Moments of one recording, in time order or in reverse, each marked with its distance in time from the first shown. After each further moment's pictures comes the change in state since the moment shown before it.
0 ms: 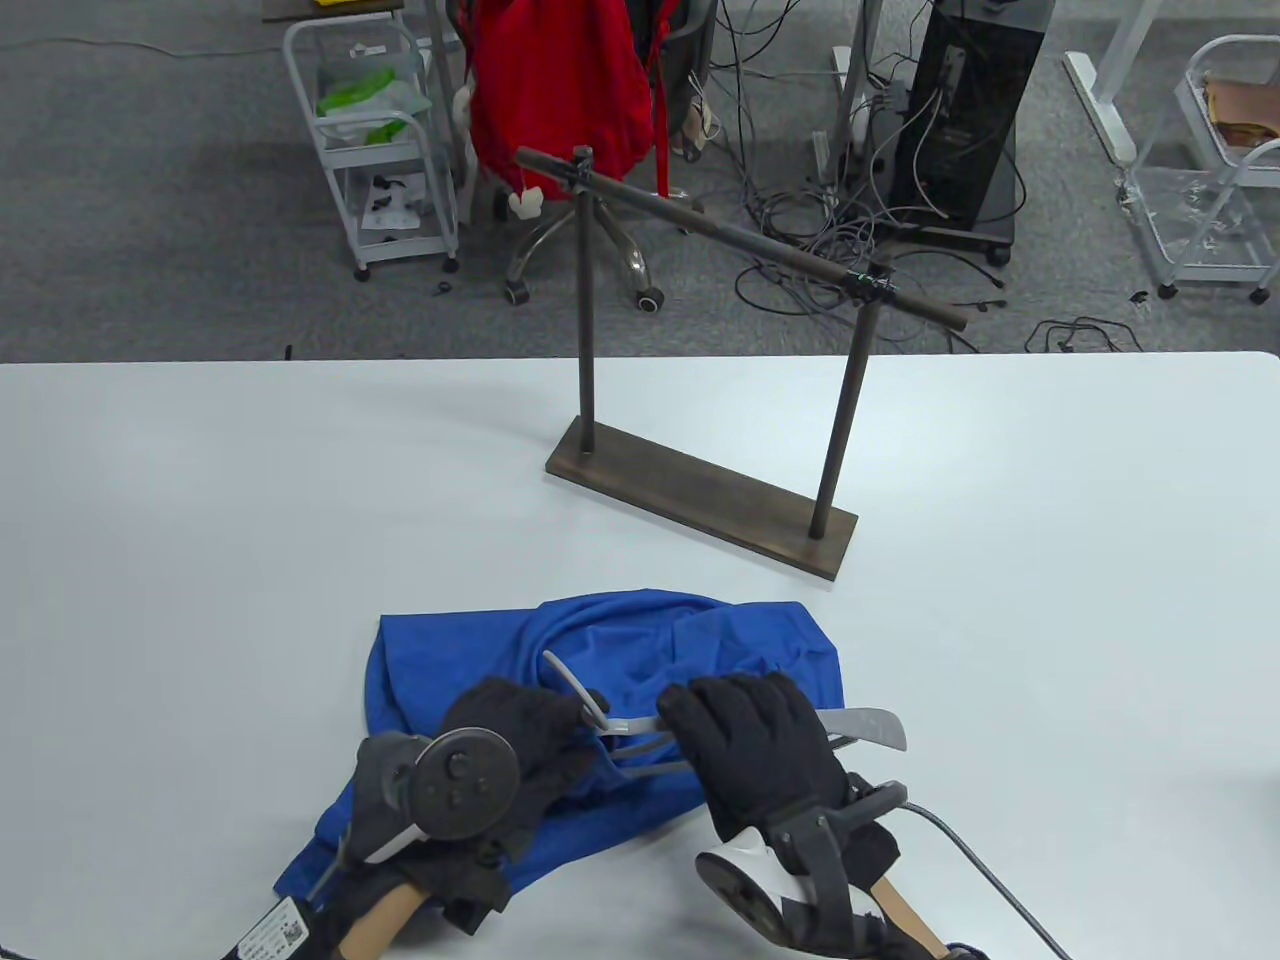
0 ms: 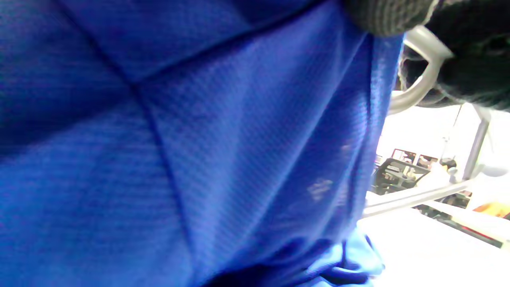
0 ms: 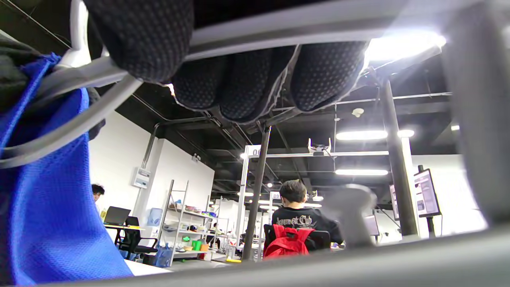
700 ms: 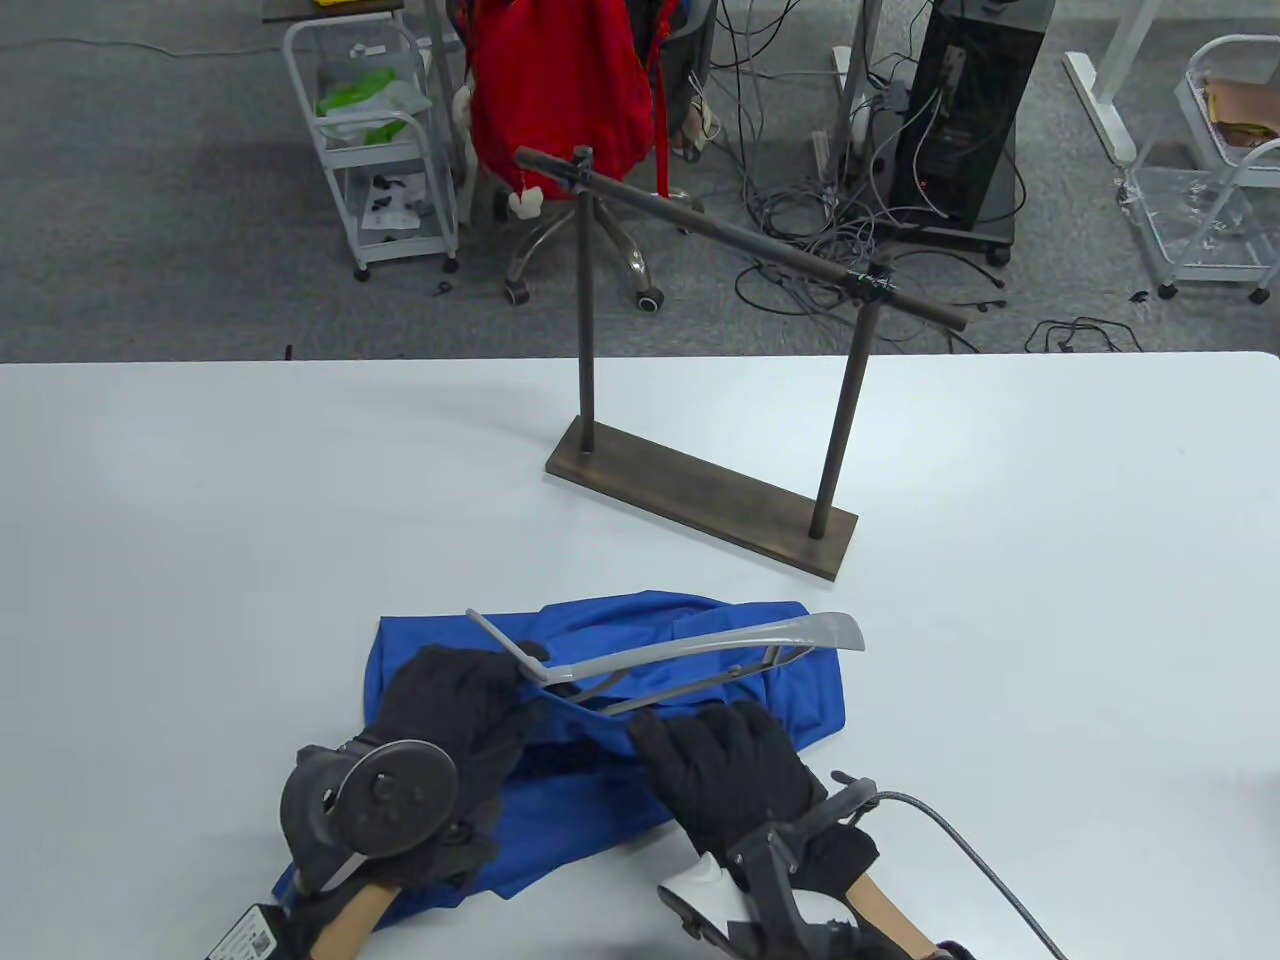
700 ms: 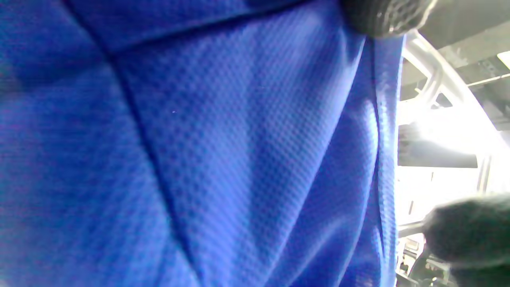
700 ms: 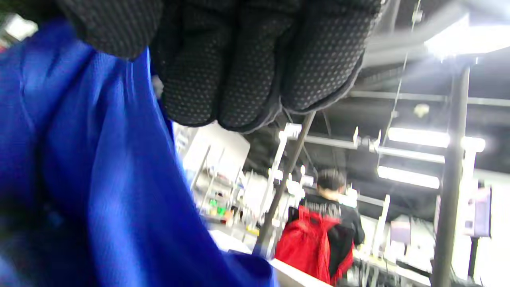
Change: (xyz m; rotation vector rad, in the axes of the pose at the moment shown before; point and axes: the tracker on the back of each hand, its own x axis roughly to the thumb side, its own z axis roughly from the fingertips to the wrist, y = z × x) left_hand -0.014 0.045 0.013 0.313 0.085 0.049; right_hand 0.021 0.025 0.007 0.154 -0.210 0.130
